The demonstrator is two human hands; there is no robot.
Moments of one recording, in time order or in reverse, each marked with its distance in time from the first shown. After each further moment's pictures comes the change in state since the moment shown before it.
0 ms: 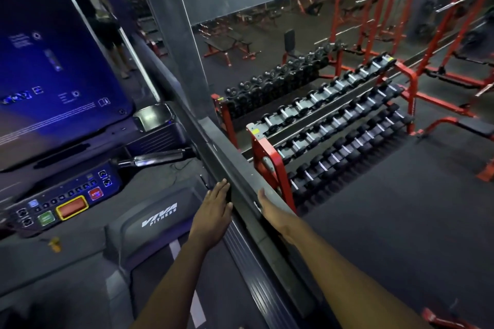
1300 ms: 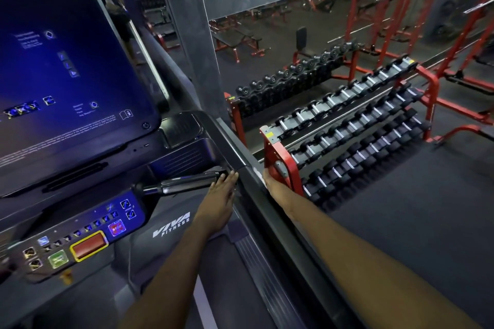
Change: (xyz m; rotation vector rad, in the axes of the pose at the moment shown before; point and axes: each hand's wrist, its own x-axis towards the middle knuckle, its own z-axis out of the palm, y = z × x) left_hand 0.131 -0.134 -0.060 -0.037 -0.074 0.028; right_hand 0.162 -0.121 0.048 0.008 0.001 -0.046
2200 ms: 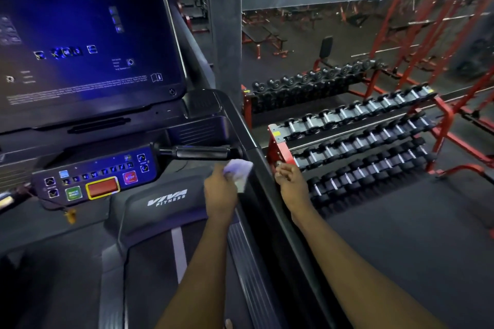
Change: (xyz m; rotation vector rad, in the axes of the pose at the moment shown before) left_hand -0.055 0.063 0.008 -0.385 0.597 -0.570; right_hand -0.036 0.029 0.009 -0.003 0.391 -0.419
